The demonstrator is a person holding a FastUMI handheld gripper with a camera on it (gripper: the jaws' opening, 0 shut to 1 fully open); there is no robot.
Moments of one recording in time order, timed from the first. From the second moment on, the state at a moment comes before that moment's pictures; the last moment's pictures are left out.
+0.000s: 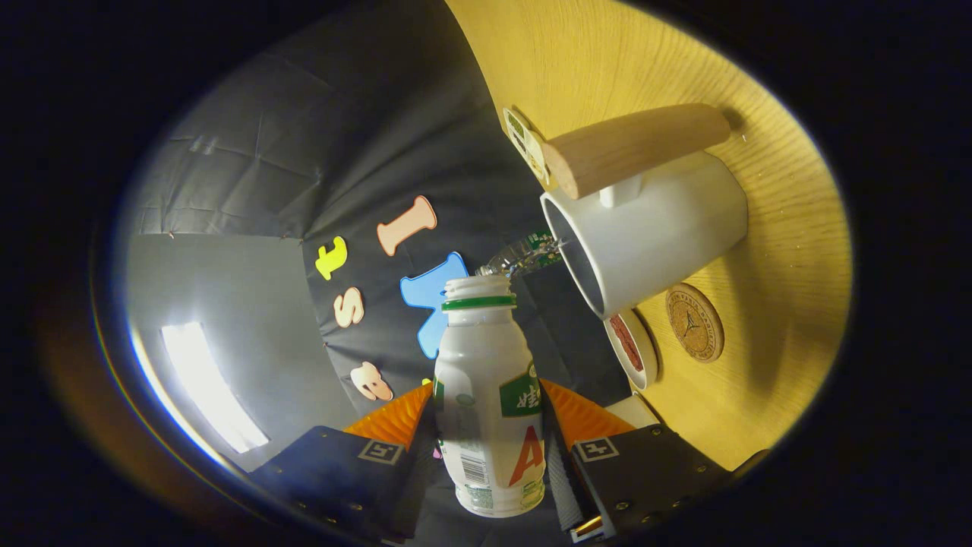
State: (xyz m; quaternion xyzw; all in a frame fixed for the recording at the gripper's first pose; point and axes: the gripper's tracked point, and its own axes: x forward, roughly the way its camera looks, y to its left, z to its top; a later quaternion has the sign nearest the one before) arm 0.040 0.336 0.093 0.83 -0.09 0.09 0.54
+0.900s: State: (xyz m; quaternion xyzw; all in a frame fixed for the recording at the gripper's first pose) arm 0.041 0.332 0.091 0.85 -0.09 0.09 0.52
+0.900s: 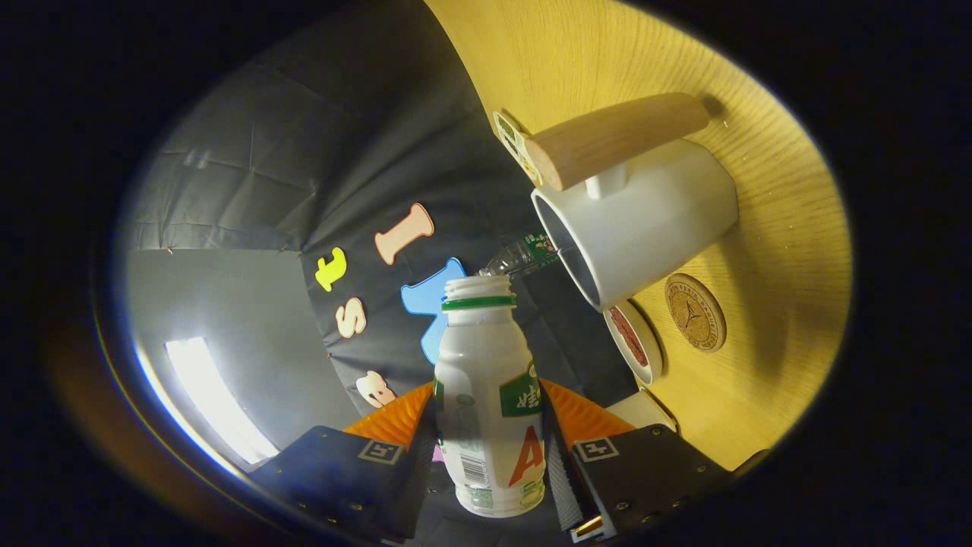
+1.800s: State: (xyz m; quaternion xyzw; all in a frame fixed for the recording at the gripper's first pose) arm 0.044 0.324 0.092 0.85 -0.10 0.09 0.51
